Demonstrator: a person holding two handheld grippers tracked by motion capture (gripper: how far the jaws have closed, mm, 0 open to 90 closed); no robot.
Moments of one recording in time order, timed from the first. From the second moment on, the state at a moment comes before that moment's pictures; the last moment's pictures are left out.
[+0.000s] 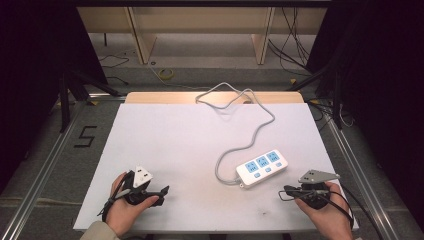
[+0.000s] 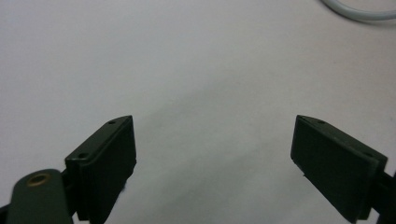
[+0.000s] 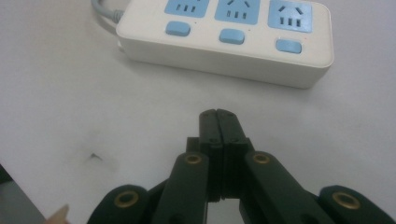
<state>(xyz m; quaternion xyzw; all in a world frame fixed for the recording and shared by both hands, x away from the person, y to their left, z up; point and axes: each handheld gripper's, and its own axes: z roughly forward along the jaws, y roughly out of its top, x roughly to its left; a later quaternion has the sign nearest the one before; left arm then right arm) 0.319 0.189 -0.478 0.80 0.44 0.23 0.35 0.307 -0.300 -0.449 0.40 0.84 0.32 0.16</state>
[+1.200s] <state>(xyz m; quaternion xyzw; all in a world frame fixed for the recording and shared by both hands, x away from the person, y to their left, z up) 0.321 0.187 -0.479 0.80 0.43 0.23 0.35 0.323 -0.299 -0.439 0.43 0.85 0.27 0.14</state>
